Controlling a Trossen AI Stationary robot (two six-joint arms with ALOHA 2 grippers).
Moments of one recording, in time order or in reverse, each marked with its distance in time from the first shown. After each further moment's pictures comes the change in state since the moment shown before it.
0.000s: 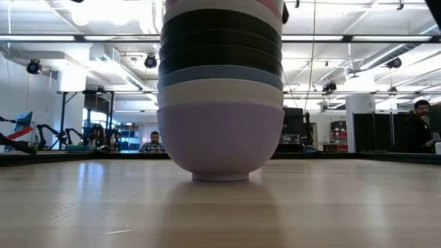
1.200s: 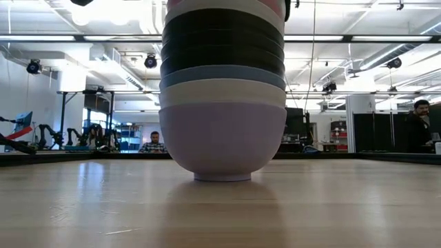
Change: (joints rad) left arm 0.042 0.017 -0.001 0.062 0.012 -0.077; right arm 0.377 -0.283 -0.894 1.332 0.368 0.082
